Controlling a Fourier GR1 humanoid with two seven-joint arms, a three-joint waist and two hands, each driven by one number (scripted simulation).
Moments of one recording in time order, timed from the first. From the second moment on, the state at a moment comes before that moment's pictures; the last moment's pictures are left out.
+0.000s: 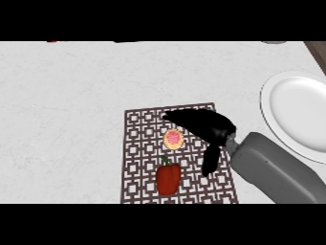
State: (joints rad) left arm 0.77 0.62 -0.06 -1.75 0.27 0.19 0.24; right arm -0.67 -0.39 0.80 -1.25 0.29 0.27 0.08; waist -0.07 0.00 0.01
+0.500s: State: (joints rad) left arm 0.76 0.60 -0.04 -1.75 0.26 0.17 0.25; right arm -0.71 -0.31 0.85 -1.21 0.32 0.28 0.06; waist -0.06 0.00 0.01
